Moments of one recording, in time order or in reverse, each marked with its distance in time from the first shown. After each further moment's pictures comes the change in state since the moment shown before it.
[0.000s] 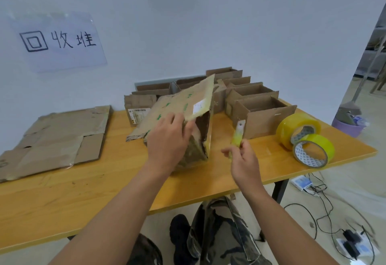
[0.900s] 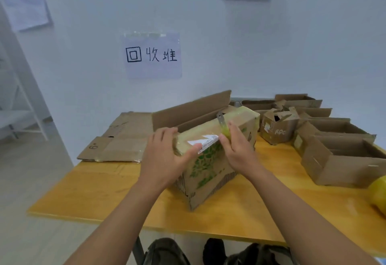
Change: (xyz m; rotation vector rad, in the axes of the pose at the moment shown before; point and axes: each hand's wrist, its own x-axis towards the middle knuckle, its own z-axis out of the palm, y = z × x) left_hand -0.021 -0.101 -0.105 -0.044 -0.131 -0.496; right_hand 0.057 -0.074 0.145 -0.411 -0.567 -0.511
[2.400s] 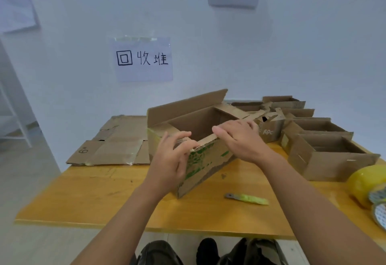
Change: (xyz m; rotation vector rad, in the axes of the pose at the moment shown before) left_hand -0.005 -0.012 0.026 -0.189 0.050 0.544; right_hand 0.002 -0.015 -0.054 -0.393 -0.106 -0.072
